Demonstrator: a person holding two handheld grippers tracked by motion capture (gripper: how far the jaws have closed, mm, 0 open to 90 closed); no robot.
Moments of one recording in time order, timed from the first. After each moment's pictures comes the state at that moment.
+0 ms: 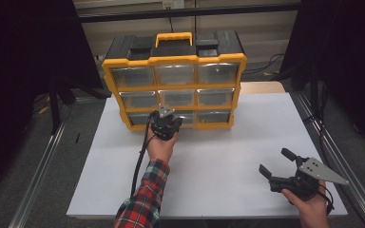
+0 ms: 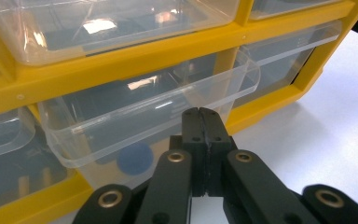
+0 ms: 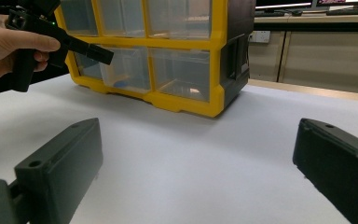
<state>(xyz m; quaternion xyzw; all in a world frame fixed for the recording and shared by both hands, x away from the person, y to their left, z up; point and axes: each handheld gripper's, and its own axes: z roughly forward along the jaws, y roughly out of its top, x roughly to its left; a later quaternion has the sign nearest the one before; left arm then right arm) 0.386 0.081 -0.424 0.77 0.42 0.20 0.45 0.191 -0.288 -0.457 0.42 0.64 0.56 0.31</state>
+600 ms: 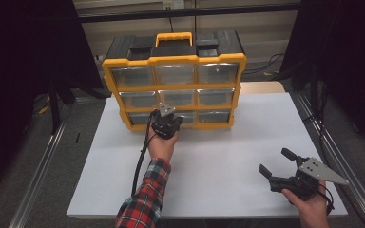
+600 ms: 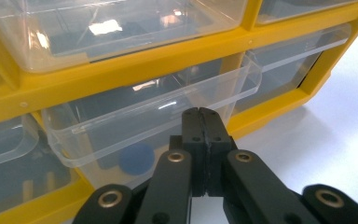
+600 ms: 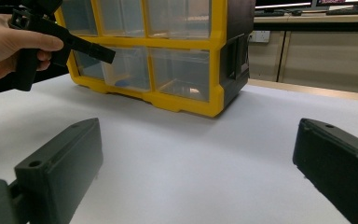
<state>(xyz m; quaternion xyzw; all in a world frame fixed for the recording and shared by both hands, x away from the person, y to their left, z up) 0.389 0.079 -0.424 0.76 0.42 0.20 0.45 0.191 -0.289 -0.457 0.42 0.64 0.56 0.31</state>
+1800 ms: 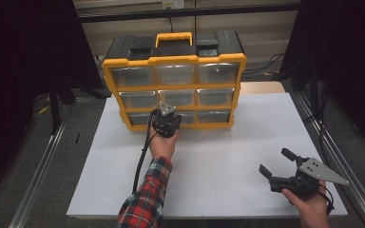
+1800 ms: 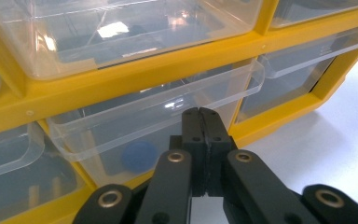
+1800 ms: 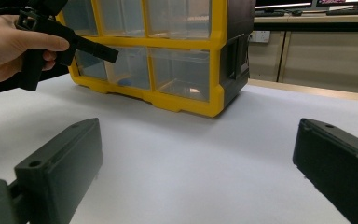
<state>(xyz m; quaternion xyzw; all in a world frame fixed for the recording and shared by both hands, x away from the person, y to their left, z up) 0.394 0.076 -0.426 0.76 0.43 0.22 0.44 0.191 -0.289 -0.457 0.42 0.64 0.56 0.31</state>
